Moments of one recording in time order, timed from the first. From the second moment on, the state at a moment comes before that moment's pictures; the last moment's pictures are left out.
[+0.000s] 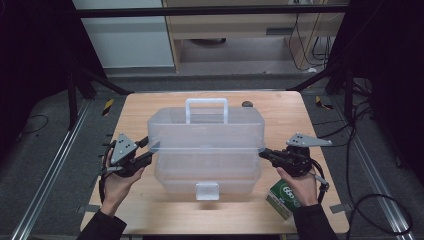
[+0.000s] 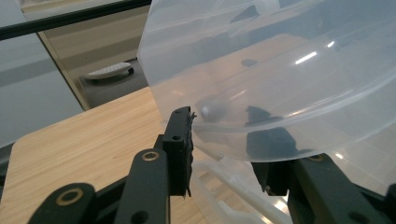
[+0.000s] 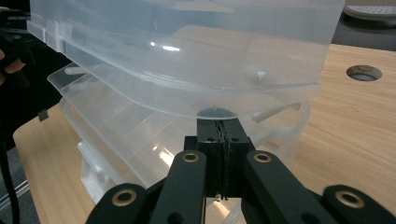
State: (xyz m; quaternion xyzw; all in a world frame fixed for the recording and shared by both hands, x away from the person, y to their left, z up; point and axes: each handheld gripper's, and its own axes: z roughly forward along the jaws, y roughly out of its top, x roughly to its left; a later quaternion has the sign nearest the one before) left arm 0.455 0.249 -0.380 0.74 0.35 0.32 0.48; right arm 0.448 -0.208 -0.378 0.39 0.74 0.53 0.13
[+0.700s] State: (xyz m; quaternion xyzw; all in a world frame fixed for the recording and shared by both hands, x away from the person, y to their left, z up) left arm 0.453 0.252 -0.379 0.74 0.35 0.31 0.48; right arm 0.451 -0.211 -0.394 0.43 0.77 0.45 0.15
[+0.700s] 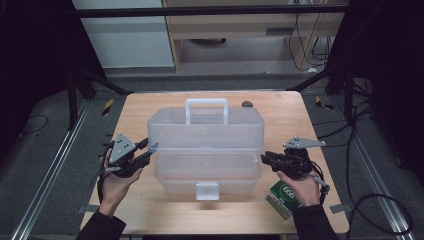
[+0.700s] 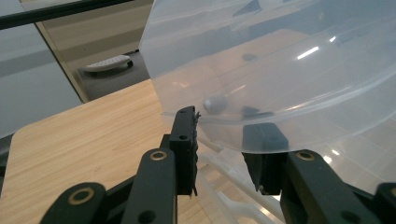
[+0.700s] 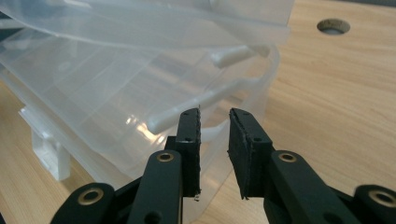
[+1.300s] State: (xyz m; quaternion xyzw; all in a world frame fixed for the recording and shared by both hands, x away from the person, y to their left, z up) left arm 0.454 0.252 -0.376 0.74 0.36 0.31 0.47; right arm 0.459 -0.200 -0.411 0.44 0.79 0.42 0.11
